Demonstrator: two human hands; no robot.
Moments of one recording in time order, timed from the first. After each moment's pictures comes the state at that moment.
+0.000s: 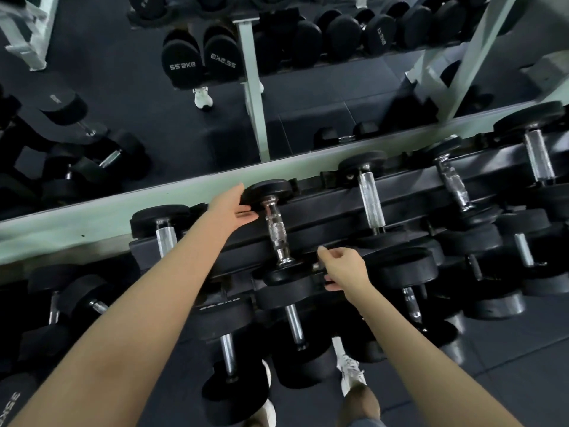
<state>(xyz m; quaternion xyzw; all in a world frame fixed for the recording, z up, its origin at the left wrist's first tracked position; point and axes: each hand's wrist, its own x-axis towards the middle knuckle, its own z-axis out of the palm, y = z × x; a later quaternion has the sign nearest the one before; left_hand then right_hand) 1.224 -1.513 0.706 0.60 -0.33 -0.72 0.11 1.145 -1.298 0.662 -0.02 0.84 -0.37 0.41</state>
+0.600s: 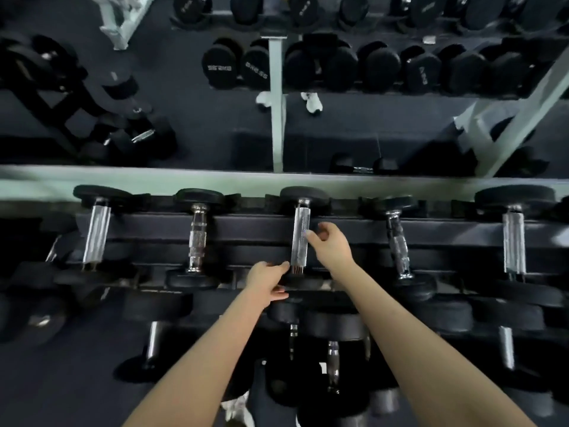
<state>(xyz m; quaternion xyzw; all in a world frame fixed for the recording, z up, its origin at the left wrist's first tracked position) 1.072 -1.309 0.642 0.67 -0.31 -0.67 0.06 0.936 -1.283 0.667 -0.28 0.81 -0.31 0.40</state>
